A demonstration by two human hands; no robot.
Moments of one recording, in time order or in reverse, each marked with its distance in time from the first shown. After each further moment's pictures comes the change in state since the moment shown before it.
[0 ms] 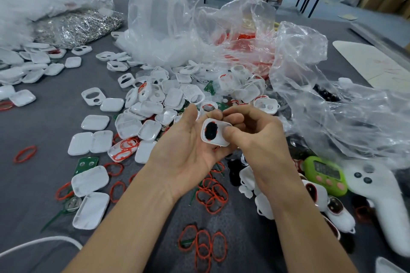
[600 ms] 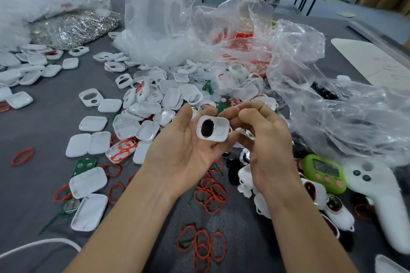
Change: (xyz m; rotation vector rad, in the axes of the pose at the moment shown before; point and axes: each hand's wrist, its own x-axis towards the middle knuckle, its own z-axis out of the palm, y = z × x) left_hand 0.010 -0.010 -0.018 -0.214 0.028 -0.064; right_hand -0.002 -0.010 0.008 0.310 0.088 0.056
